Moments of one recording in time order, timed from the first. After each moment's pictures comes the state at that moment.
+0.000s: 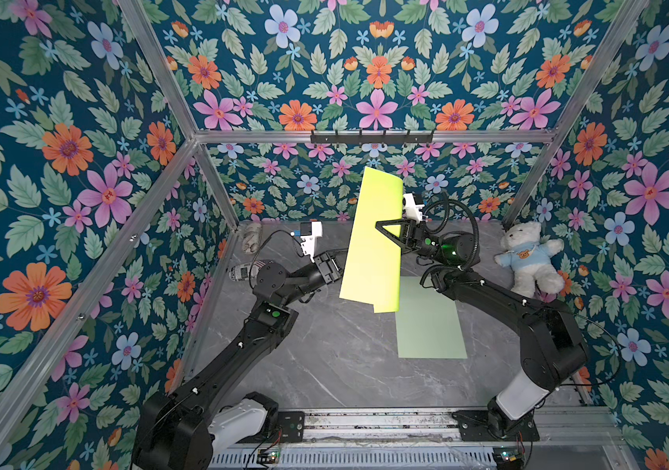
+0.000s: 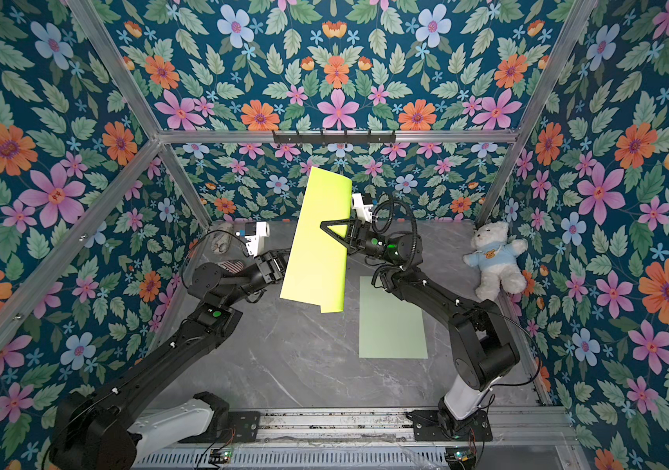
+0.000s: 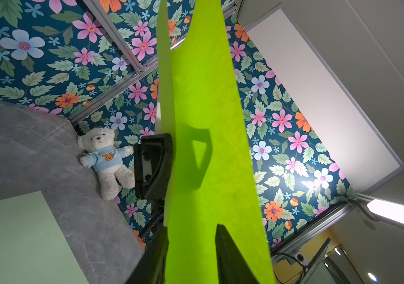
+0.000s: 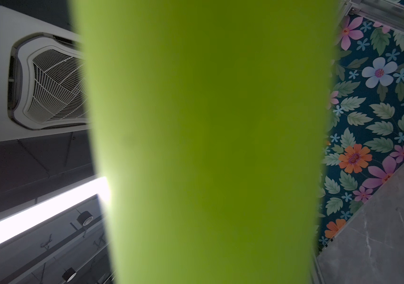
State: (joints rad) left arm -0.50 1.11 0.80 0.69 0.66 -1.25; right arm 0.53 1.67 1.18 1.20 -0.88 1.67
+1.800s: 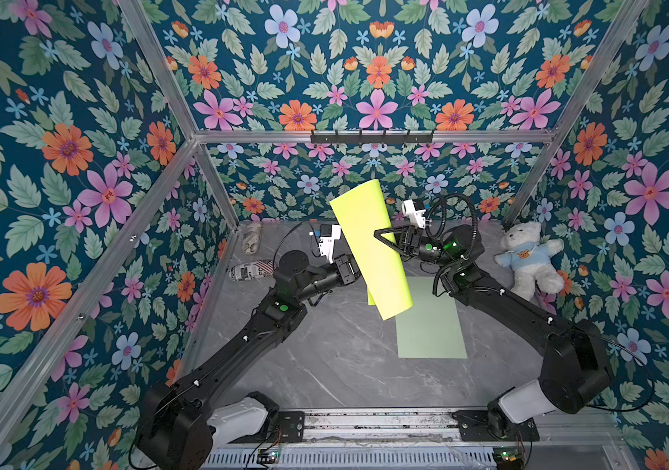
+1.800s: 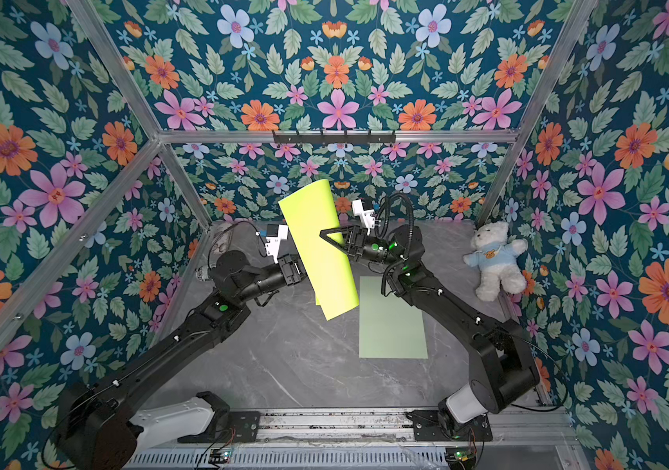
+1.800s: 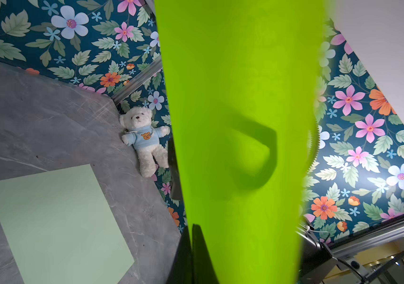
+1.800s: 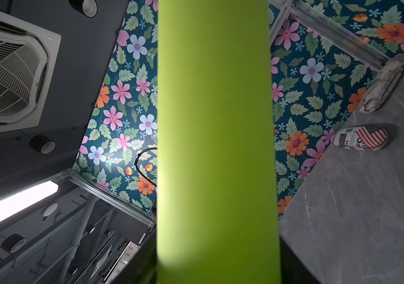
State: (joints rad) left arm -0.59 1.17 0.90 0.34 0.58 -1.01; right arm 0.53 1.51 1.13 0.71 -0.88 1.31
